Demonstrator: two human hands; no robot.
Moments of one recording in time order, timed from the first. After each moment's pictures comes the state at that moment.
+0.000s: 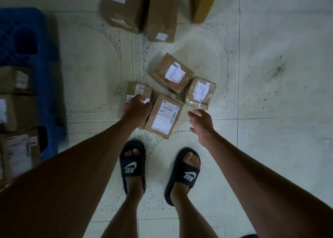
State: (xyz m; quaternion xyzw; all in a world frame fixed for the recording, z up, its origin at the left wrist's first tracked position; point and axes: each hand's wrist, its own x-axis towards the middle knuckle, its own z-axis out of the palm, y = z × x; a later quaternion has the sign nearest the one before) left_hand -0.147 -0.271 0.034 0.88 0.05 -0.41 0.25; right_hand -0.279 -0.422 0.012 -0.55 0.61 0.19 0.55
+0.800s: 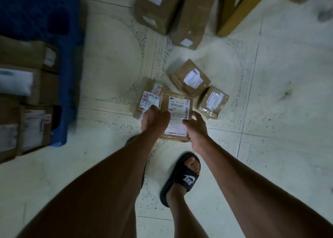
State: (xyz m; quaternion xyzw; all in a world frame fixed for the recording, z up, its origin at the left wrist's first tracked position) left_hand -0.179 -0.251 0.056 0.86 0.17 -0.41 0.27; right_hand -0.247 -0.358 0.052 -0.57 0.55 0.21 0.57
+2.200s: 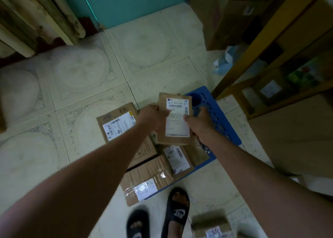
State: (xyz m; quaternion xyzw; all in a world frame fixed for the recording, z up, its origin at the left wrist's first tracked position) left_hand 0.099 0.270 0.272 0.73 0.47 -0.16 0.47; right_hand 0.175 0.138 0.257 -0.83 0.06 0.37 0.42
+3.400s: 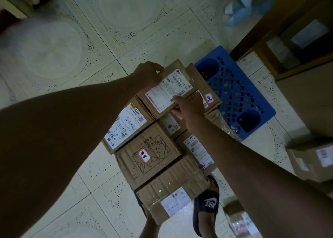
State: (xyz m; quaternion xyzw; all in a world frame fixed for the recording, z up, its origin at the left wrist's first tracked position) left_hand 0.175 0.400 0.132 0.87 0.25 -0.24 0.34; right_hand 0.153 0.236 0.117 -0.68 0.27 0.35 0.59
